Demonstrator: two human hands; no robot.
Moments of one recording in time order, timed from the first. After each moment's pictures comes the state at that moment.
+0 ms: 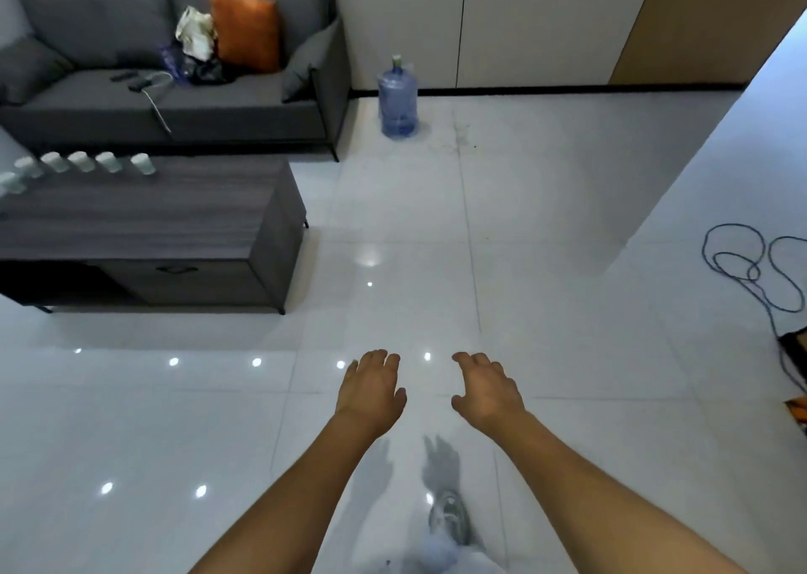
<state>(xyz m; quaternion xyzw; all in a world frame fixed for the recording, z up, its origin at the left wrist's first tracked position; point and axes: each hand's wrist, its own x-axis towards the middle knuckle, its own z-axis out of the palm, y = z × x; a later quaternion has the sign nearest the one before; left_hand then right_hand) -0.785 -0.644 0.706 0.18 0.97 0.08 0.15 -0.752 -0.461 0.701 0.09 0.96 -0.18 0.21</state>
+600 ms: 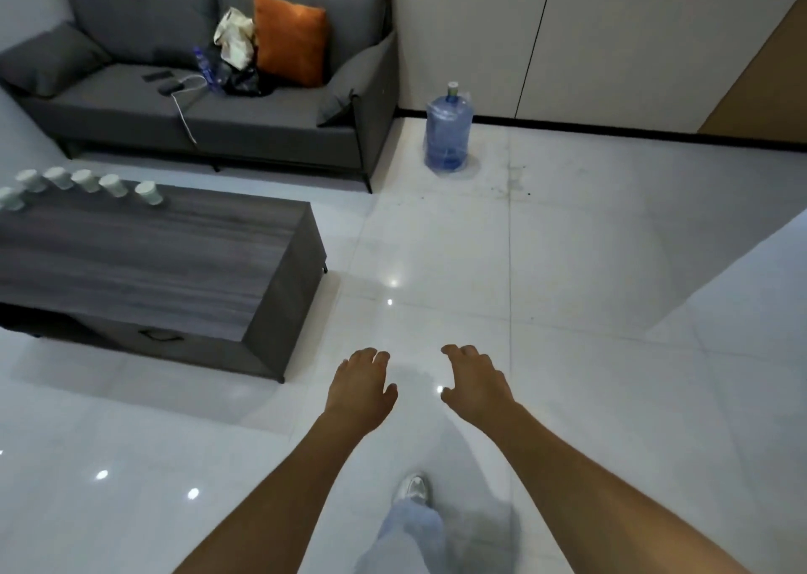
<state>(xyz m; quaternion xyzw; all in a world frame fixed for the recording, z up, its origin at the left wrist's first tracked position) -1.192 -0.624 0.693 0.08 0.98 0.12 0.13 -1.190 -0.437 0.703 0.00 0.97 -0.17 0.20</state>
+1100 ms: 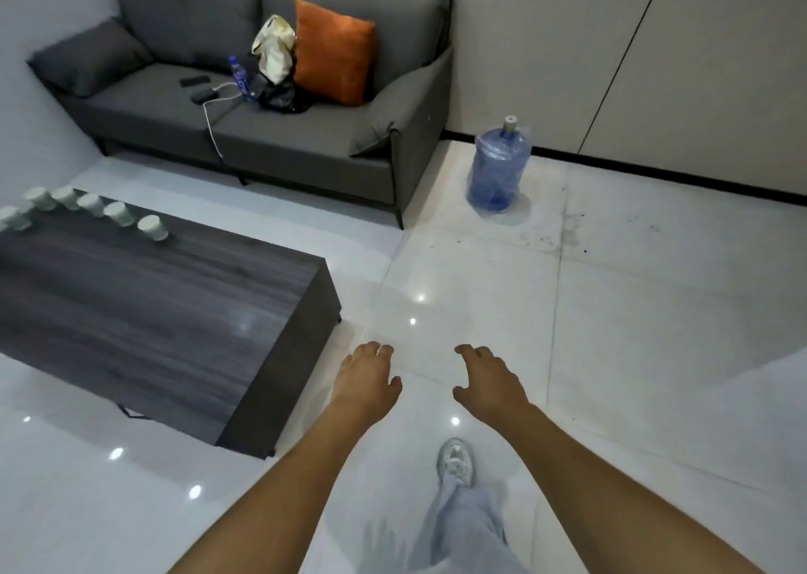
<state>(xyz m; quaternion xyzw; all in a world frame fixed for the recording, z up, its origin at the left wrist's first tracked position) -1.542 -0.615 0.698 0.00 0.98 0.13 0.15 -1.558 -0.419 0.699 -0.05 0.96 -0.16 0.23</state>
